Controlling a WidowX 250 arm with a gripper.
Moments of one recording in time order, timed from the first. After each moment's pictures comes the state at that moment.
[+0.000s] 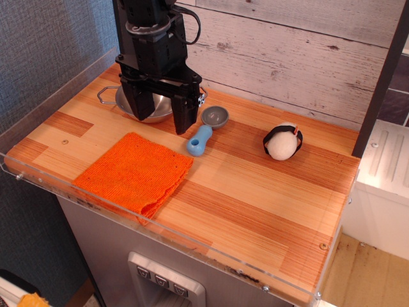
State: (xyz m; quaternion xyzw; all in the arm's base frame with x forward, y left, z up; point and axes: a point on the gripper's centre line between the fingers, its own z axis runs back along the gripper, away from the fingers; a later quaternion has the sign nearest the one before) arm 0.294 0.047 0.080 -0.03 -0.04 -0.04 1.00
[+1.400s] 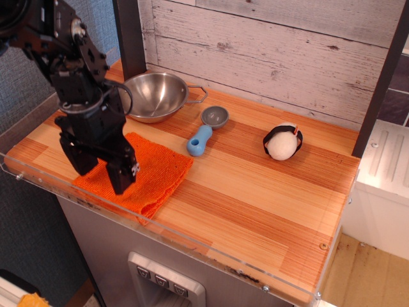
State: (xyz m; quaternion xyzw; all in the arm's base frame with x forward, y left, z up) arm 0.231 0.091 0.035 0.01 -0.05 -0.04 1.00
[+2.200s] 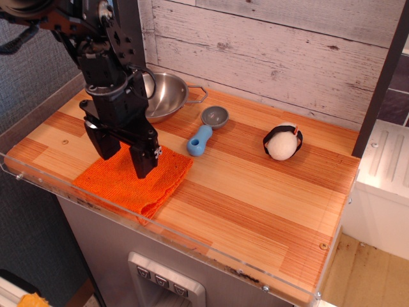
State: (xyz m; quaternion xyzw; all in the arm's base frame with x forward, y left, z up) arm 0.254 0.079 0.036 0.01 -0.06 -0.06 1.00
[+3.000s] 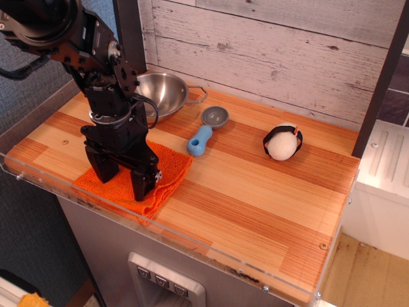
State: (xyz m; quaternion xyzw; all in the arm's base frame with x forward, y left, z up) arm 0.246 0.081 0.003 0.01 -0.04 -0.04 1.00
